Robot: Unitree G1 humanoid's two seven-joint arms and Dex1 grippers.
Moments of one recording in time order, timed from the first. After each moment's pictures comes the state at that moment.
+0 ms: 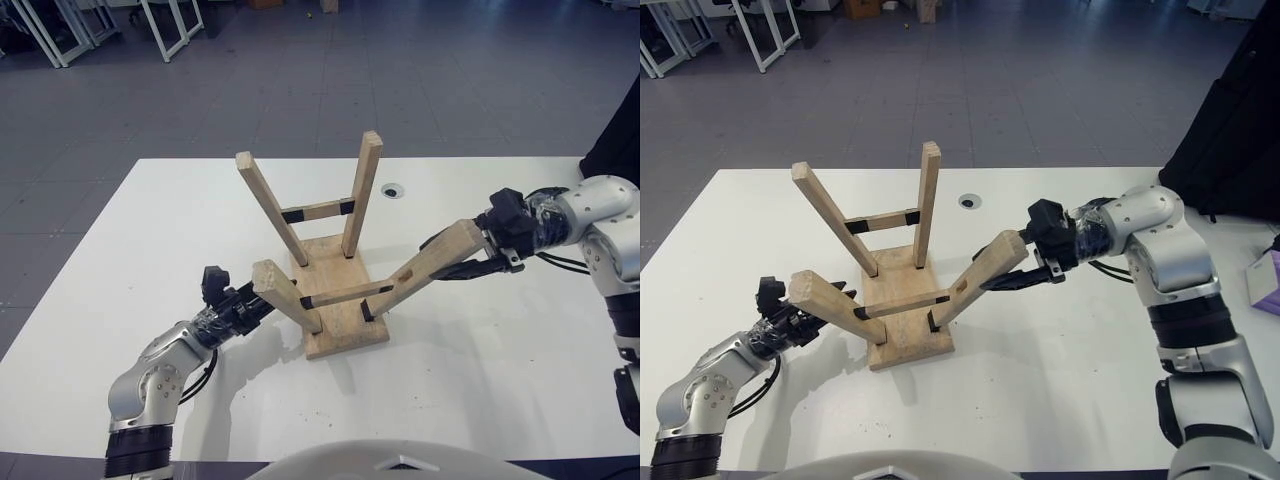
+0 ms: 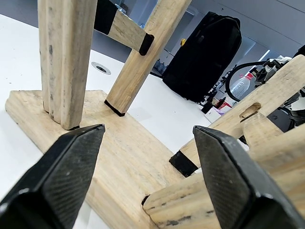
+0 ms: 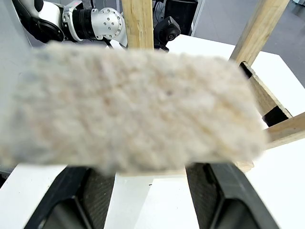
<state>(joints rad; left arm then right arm) 0.15 0.39 0.23 -0.13 -0.77 0.56 -0.89 -0.61 -0.79 0.21 0.05 0.47 0.29 1.60</state>
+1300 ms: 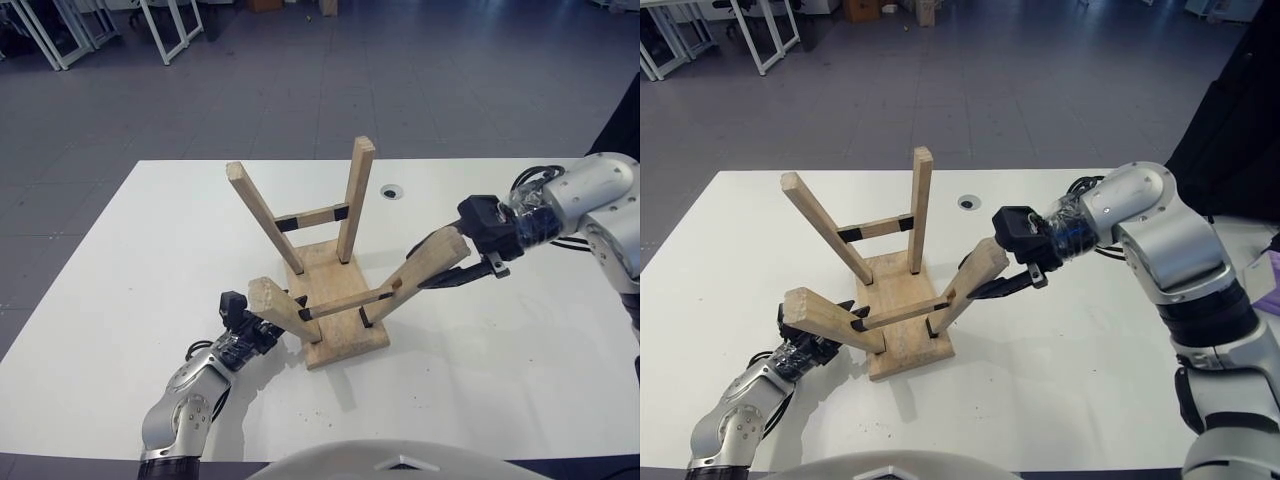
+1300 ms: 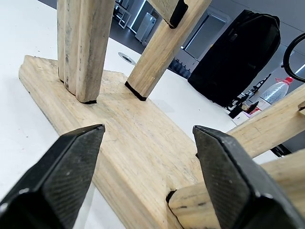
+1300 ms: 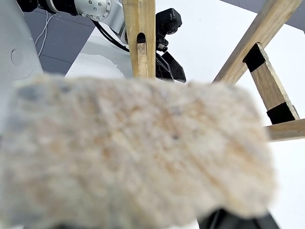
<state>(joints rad) 0.28 0.27 0.12 -0.15 -0.68 0.39 -0.73 -0.68 -0.87 0.32 -0.23 0.42 0.49 1.49</state>
